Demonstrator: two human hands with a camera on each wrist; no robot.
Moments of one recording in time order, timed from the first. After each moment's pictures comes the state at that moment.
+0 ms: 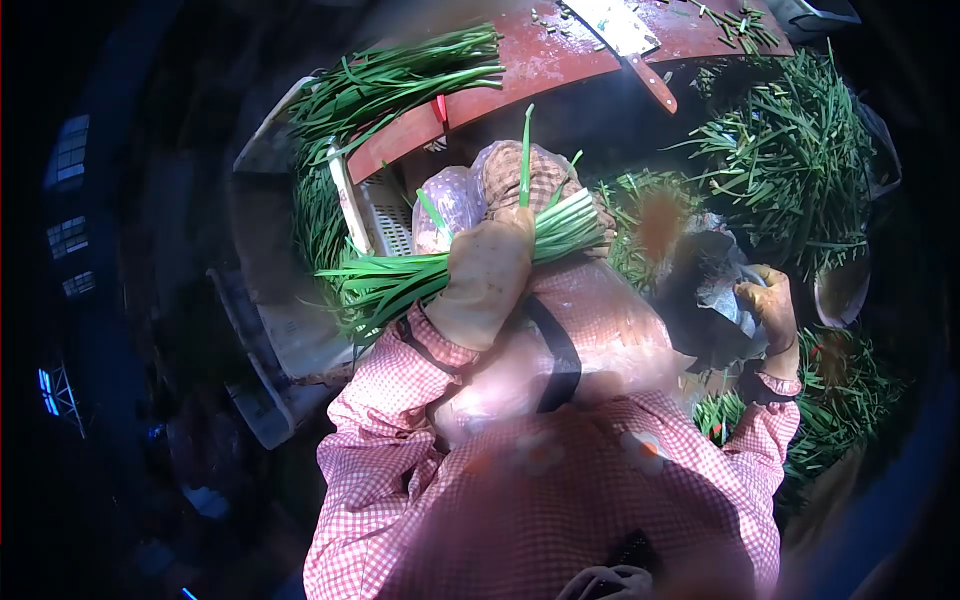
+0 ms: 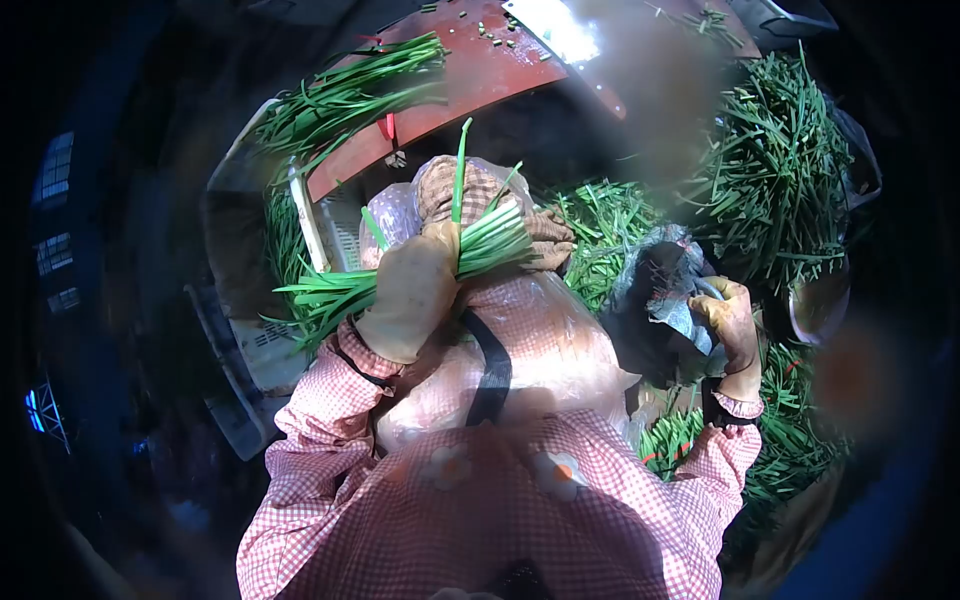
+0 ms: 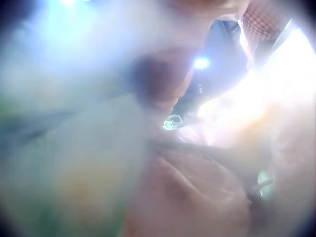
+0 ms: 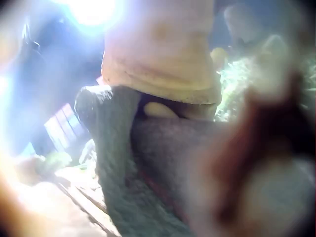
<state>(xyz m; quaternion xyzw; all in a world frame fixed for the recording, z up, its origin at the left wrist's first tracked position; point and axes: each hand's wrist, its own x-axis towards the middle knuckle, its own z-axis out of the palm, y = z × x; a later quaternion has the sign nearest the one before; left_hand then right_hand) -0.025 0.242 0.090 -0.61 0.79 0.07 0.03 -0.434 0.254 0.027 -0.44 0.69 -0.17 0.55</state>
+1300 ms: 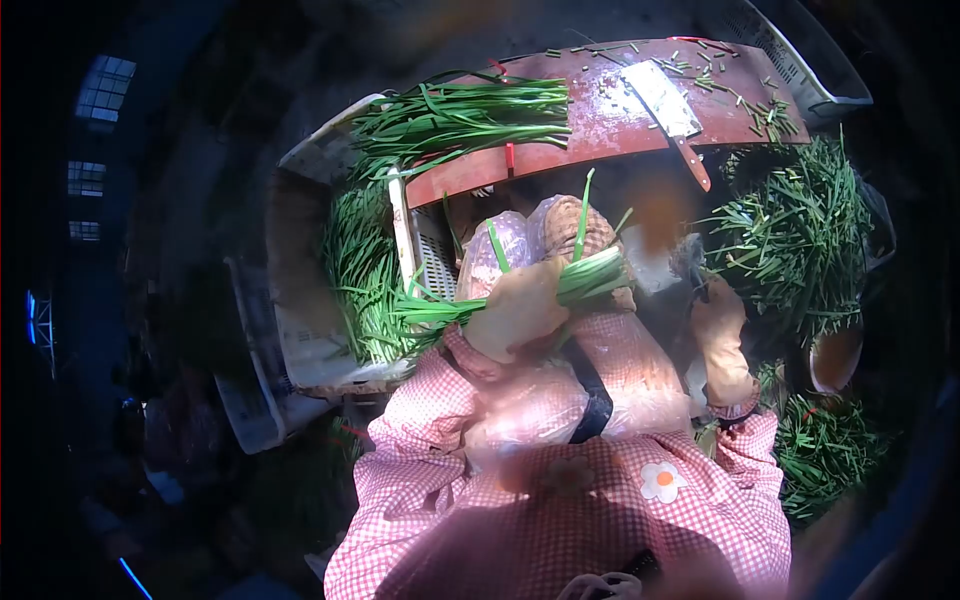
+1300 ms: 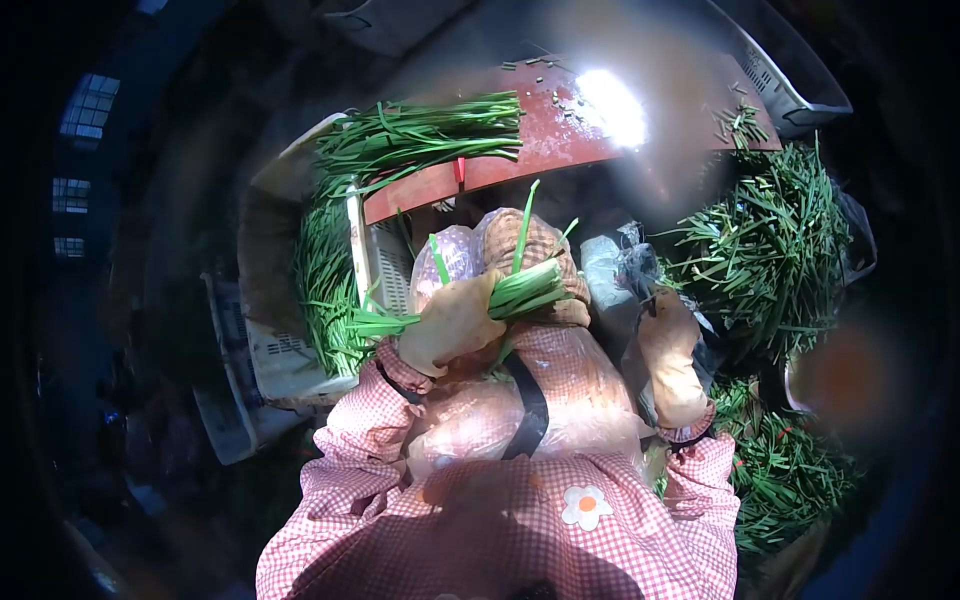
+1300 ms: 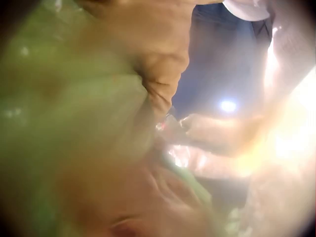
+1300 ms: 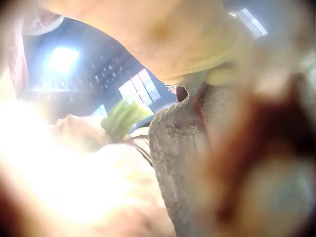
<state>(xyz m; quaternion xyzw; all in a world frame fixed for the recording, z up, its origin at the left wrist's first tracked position) 0.015 0.253 0.096 -0.63 0.72 0.29 -0.07 -0.291 0.226 0.006 -0.68 0.68 -0.17 0.21</state>
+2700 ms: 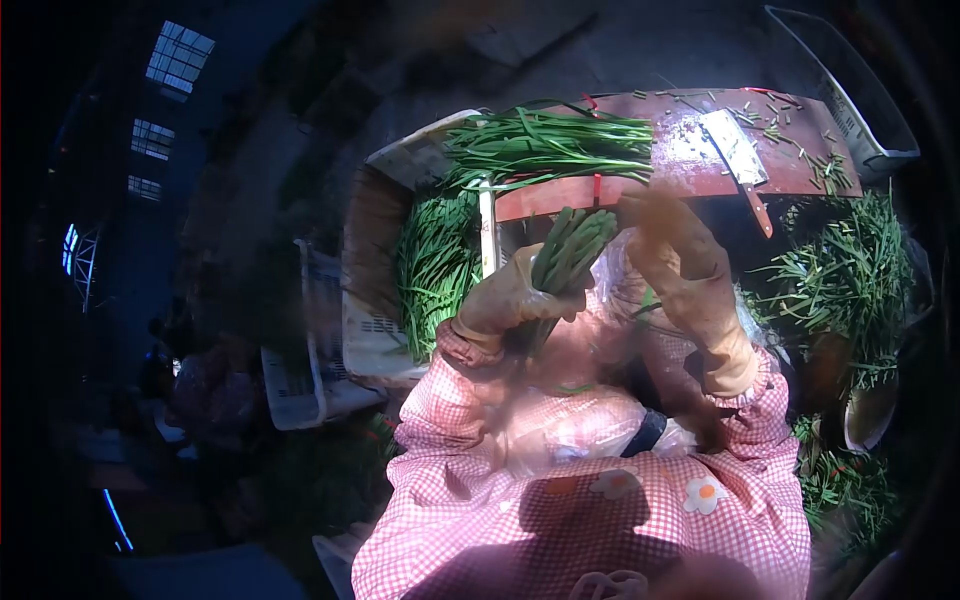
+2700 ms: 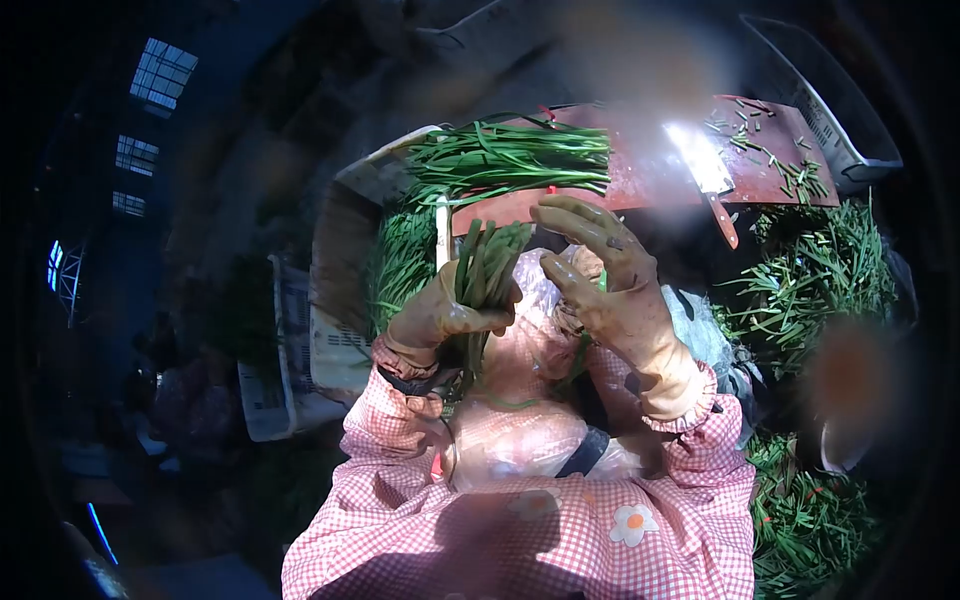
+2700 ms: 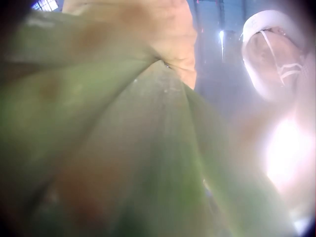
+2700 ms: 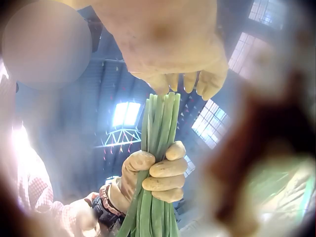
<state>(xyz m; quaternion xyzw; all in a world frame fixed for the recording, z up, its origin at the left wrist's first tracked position) 0.098 0.265 0.184 -0.49 0.47 0.64 -0.37 -0.123 0.196 0.176 -0.66 0.26 -0.50 0.49</state>
